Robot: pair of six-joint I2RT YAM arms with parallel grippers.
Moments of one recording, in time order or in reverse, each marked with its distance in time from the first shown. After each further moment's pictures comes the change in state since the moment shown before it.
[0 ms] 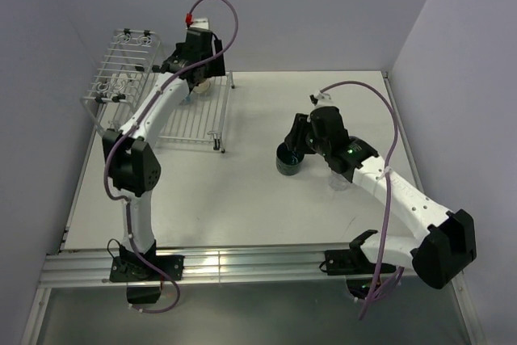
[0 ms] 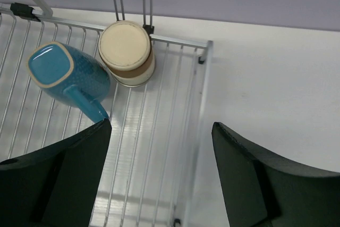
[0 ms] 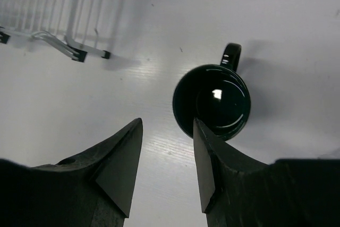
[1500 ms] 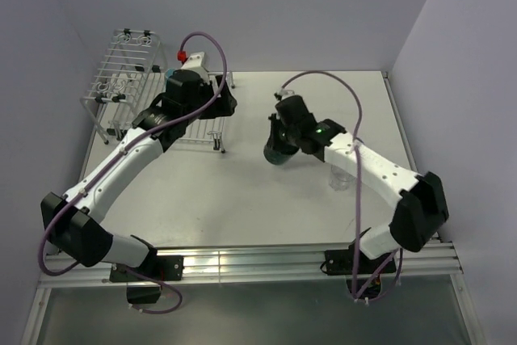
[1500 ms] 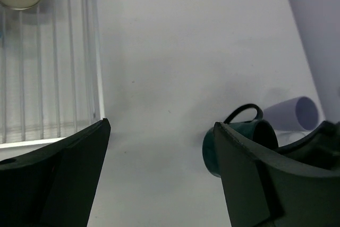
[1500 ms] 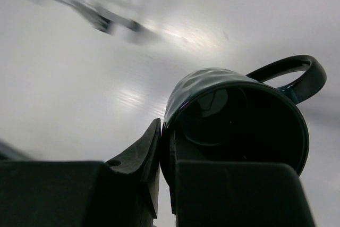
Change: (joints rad) left arm -0.163 -0.662 -0.713 0.187 0.237 -0.193; right arm 0.126 0.292 0.229 -0.175 0.003 -0.045
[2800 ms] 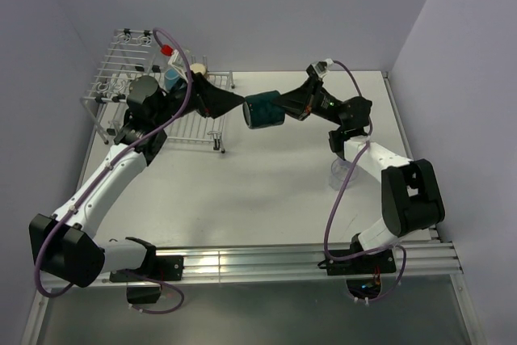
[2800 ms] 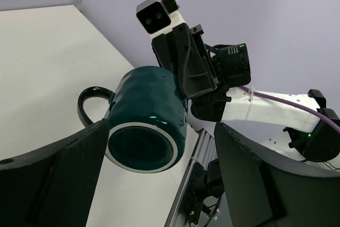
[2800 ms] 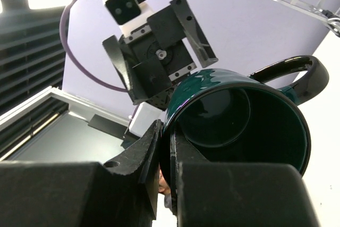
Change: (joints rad) left arm 0.158 -0.148 -0.237 0.641 0.807 -0.281; right arm -0.422 0.064 -0.293 1.722 -1.056 1.294
